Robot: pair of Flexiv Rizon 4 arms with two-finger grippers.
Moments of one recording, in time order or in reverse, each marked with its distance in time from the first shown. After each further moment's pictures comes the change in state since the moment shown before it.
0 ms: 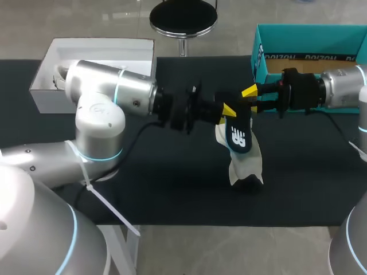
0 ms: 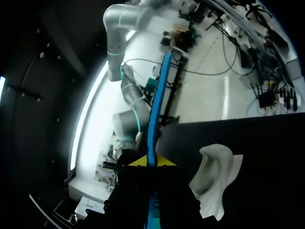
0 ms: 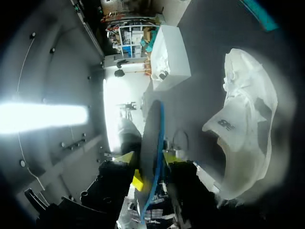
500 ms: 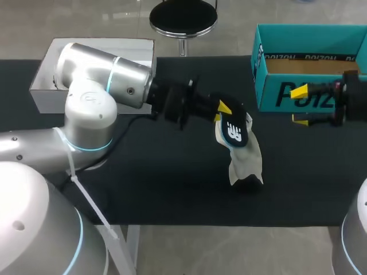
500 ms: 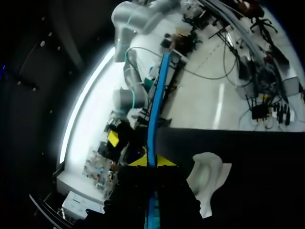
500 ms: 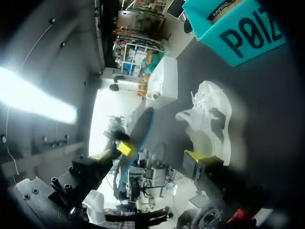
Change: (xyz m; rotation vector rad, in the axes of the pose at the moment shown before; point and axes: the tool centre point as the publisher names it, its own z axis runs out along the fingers) left arm -0.009 -0.016 -0.016 0.002 0.084 -0.101; right arm 0.007 -0.060 -0.105 -0.209 -0.159 -0.212
